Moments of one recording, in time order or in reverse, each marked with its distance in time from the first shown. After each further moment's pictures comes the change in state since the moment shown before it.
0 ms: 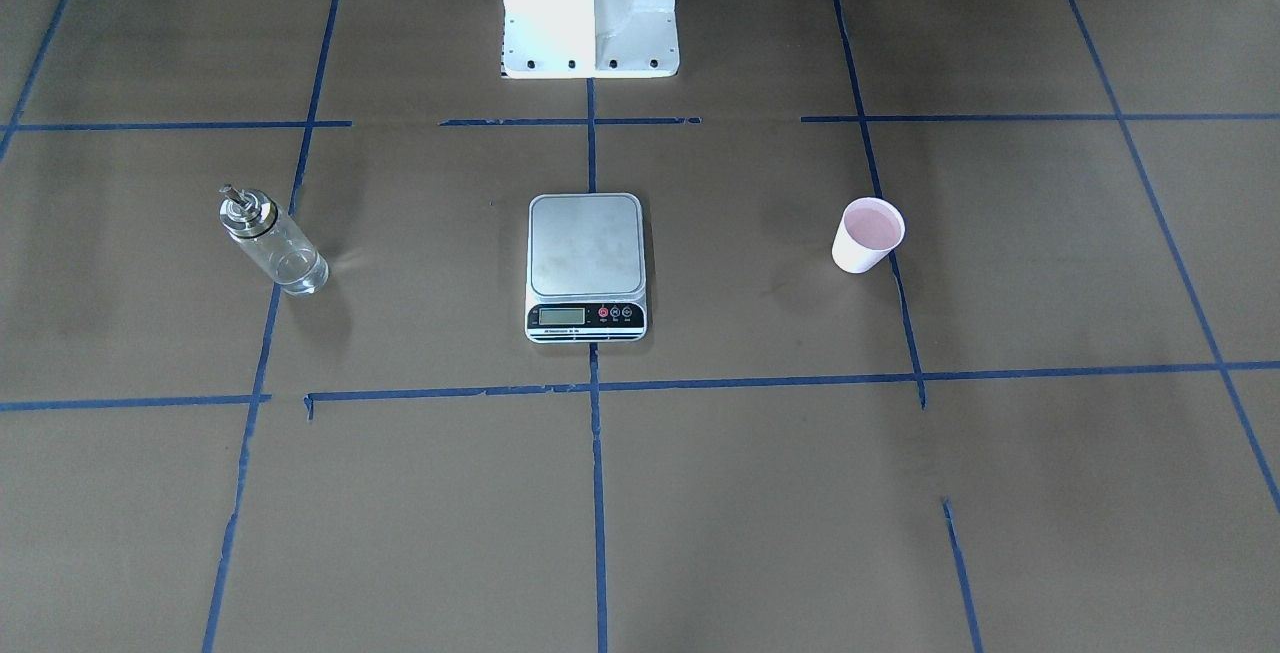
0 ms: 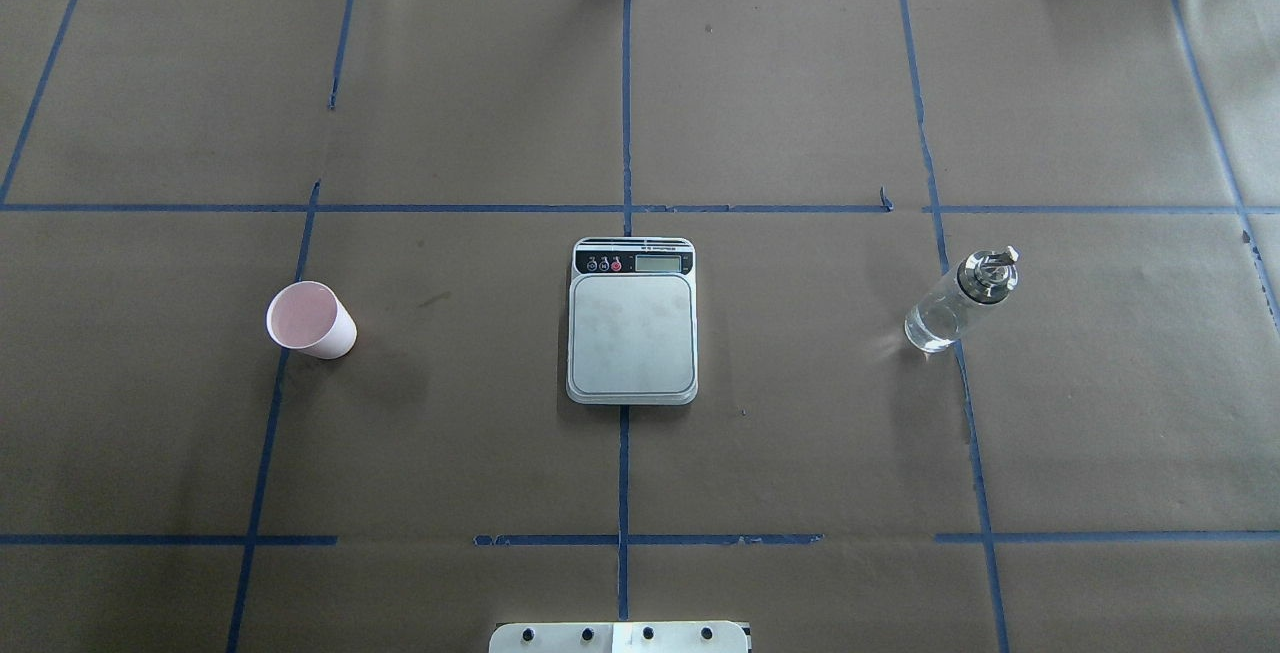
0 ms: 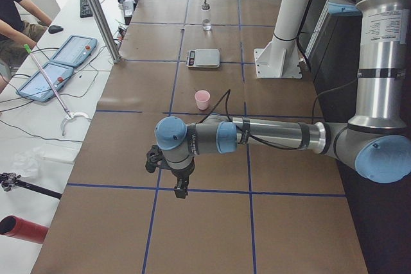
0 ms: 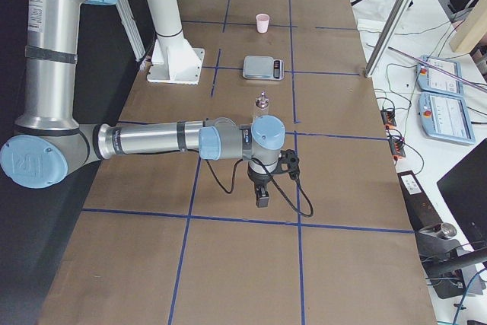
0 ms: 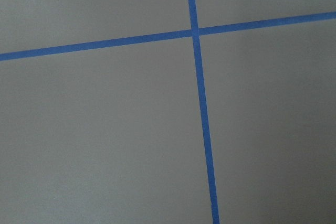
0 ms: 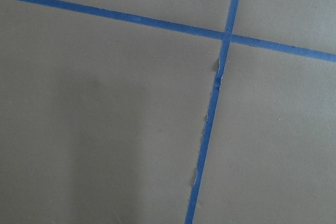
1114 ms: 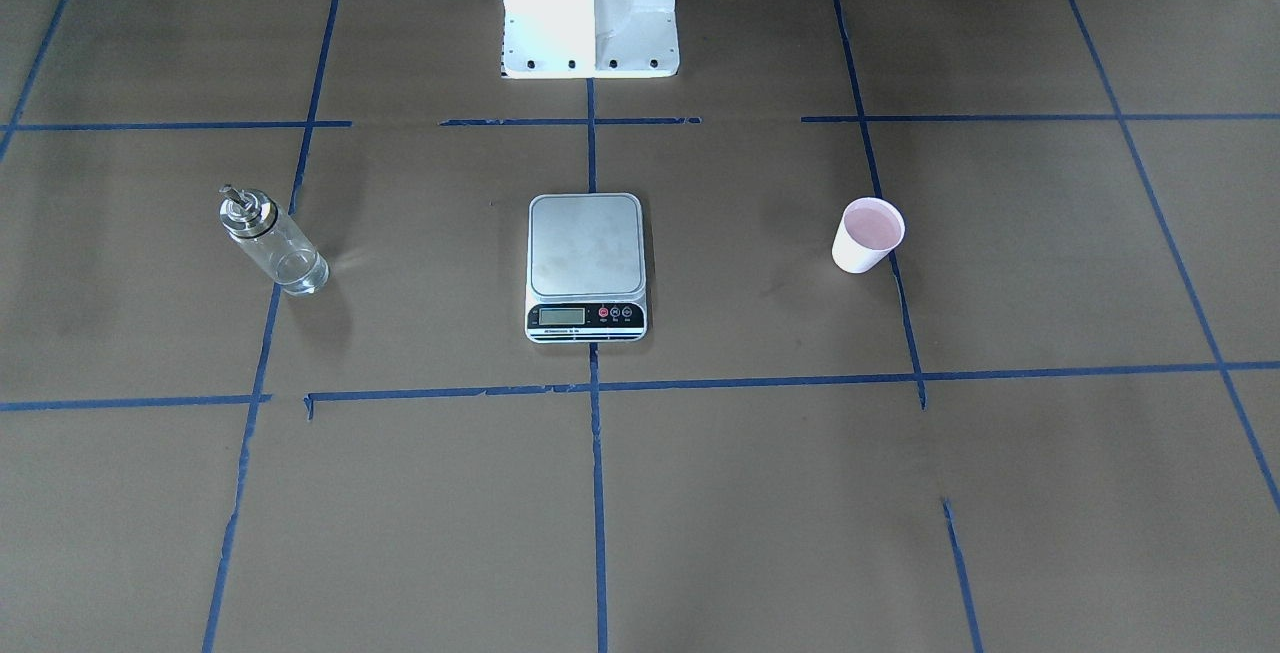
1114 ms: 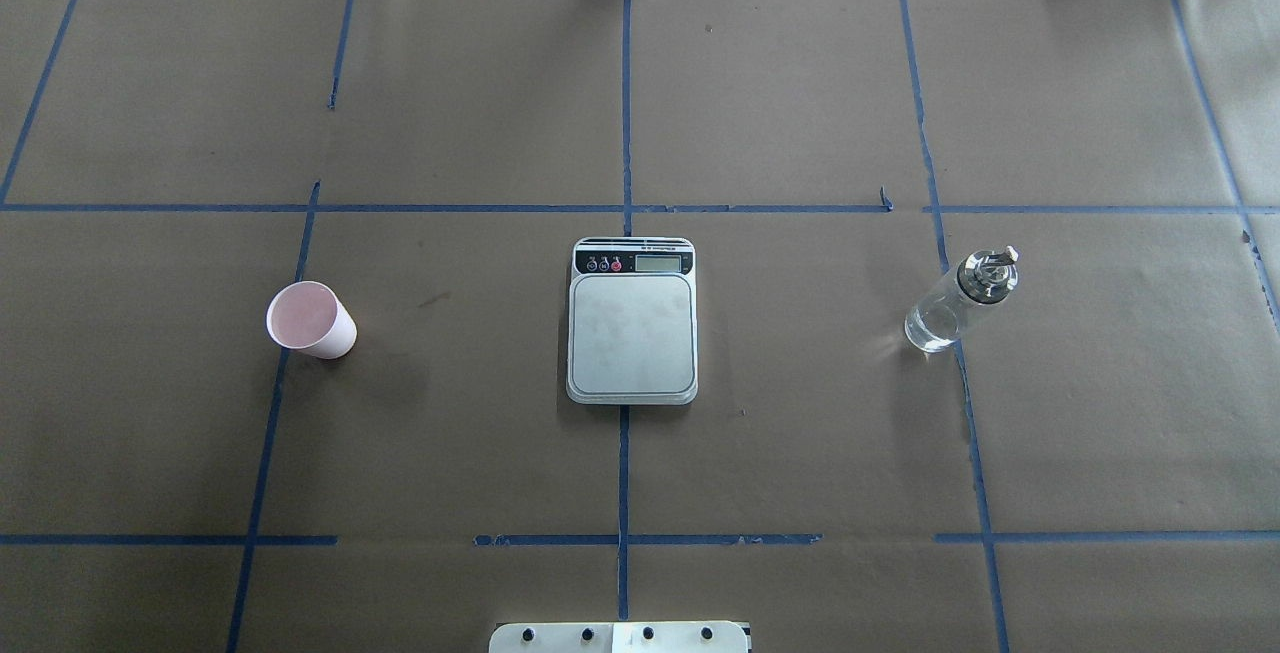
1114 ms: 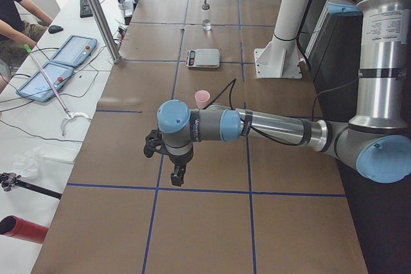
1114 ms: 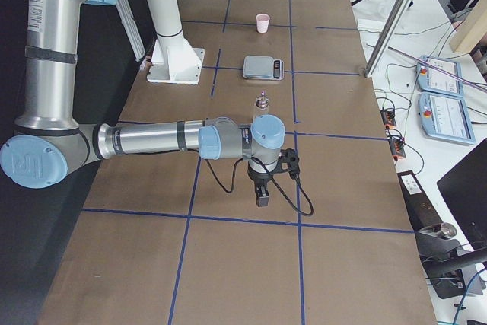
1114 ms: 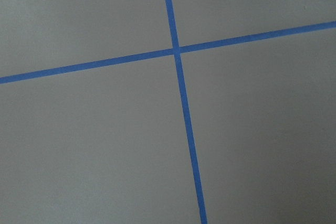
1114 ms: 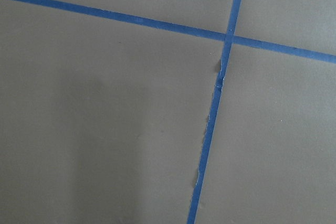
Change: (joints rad) left arm -0.013 0.000 -0.092 0.004 -0.010 0.001; right arm 0.000 -0.001 0.006 0.002 0.004 0.002
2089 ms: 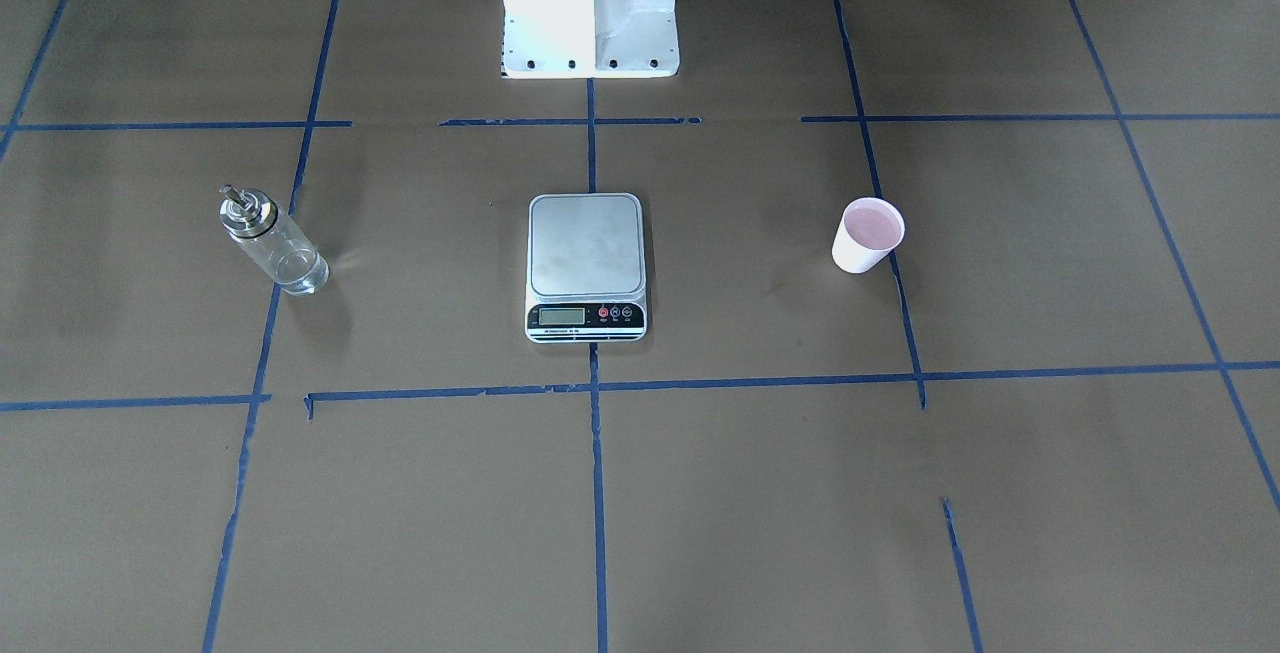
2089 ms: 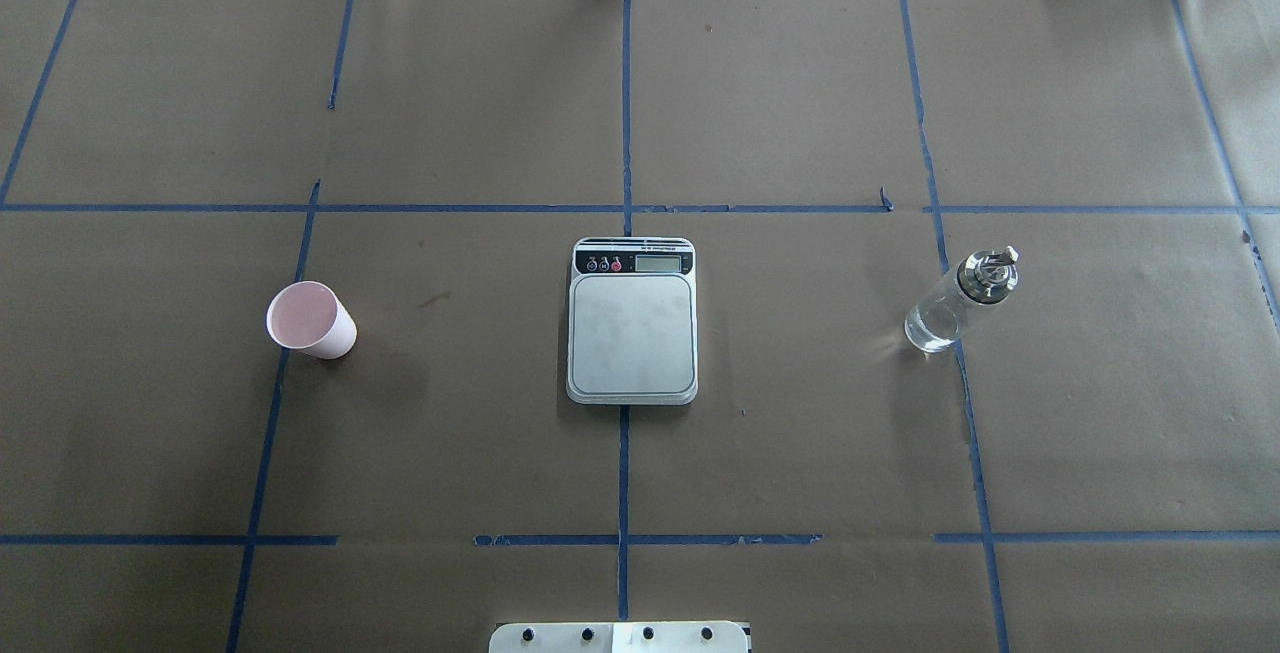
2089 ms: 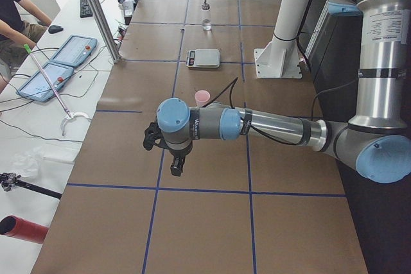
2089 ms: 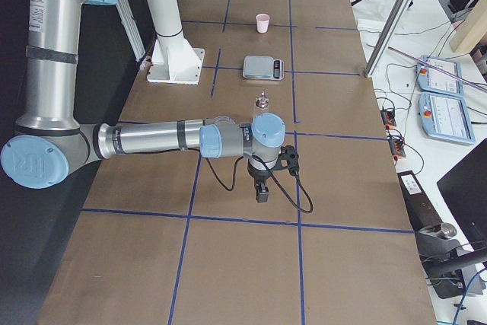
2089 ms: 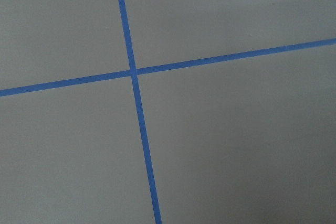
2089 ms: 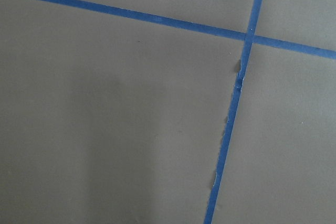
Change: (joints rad) left arm -0.003 -0.004 -0.002 -0.033 -0.127 -0.025; right arm -0.022 0.001 0.004 0.001 0.035 0.005
